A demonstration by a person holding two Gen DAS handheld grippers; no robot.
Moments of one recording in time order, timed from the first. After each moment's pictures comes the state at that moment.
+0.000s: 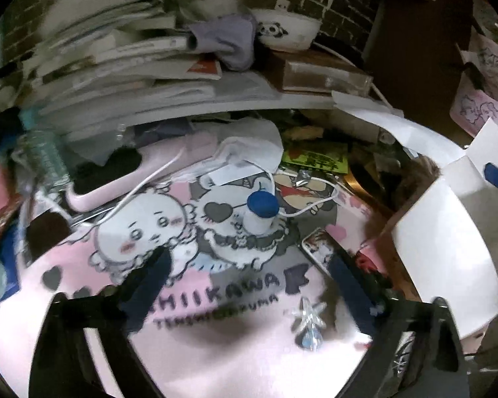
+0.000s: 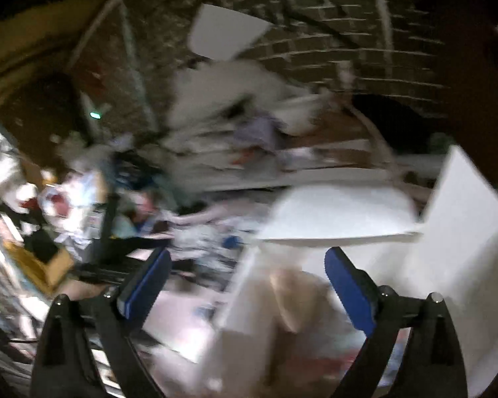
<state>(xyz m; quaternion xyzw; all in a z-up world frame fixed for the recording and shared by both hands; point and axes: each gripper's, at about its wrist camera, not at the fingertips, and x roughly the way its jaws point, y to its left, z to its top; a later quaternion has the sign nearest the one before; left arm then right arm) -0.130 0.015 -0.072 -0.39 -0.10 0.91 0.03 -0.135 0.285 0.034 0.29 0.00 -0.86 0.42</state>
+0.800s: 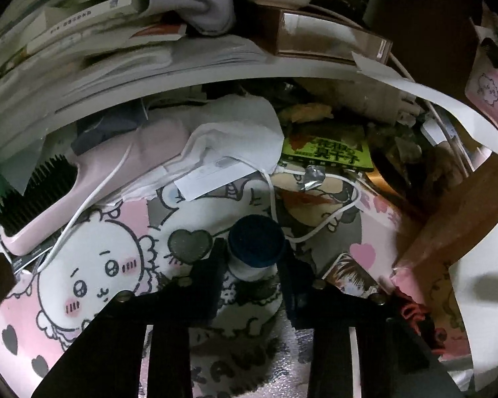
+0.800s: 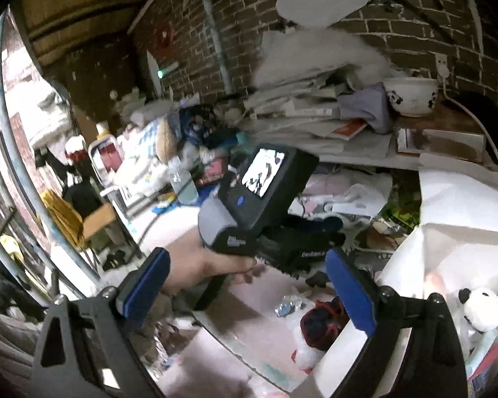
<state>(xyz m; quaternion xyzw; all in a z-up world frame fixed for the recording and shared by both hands) -0.194 0.026 -0.108 -0.42 -0.08 0.90 0.06 -0.088 0.192 -0.009 0.29 0.08 -0.80 0.52</state>
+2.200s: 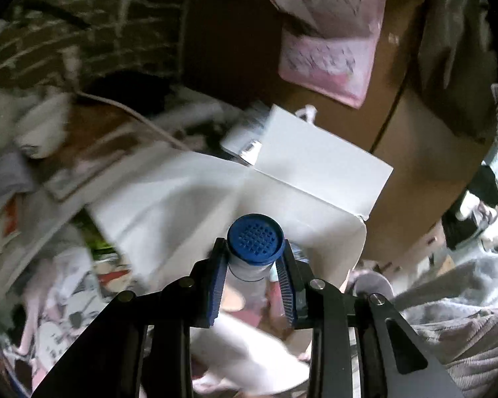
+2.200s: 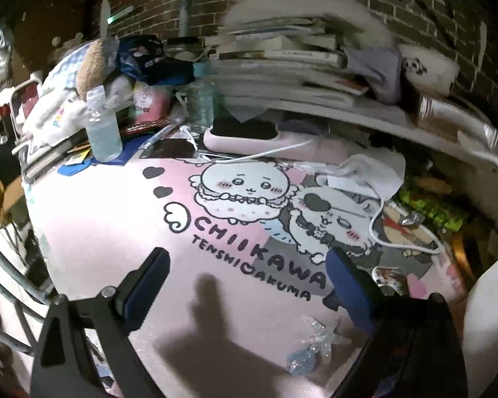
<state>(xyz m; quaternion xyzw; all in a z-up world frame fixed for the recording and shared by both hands) -0.159 0.199 0.046 -0.41 0.05 0.86 0.30 -0.102 0.078 -0.100 0.31 0.17 -0.86 0.38</state>
